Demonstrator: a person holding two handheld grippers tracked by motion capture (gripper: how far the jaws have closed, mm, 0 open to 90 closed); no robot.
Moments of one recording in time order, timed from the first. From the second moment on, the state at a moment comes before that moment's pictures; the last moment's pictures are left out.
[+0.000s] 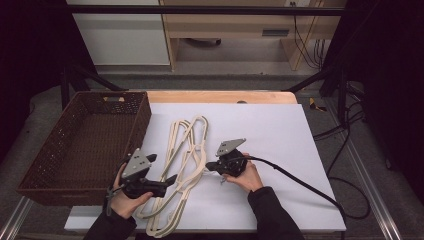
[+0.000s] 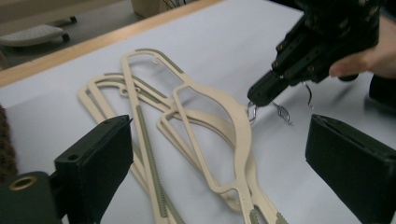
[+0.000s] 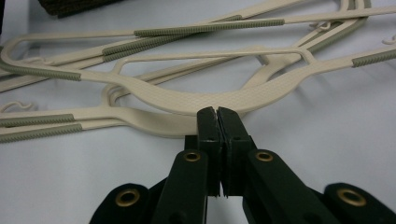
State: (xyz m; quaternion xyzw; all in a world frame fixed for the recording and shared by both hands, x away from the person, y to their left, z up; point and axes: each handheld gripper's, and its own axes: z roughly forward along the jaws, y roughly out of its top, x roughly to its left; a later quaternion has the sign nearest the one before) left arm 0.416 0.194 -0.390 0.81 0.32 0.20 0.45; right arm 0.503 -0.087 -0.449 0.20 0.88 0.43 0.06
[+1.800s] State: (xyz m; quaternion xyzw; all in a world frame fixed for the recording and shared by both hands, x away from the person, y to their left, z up) left arm 0.445 0.114 -0.439 0.88 0.29 0.20 0.30; right arm 0.478 -0.106 -0.385 0.21 0.82 0.51 0.14
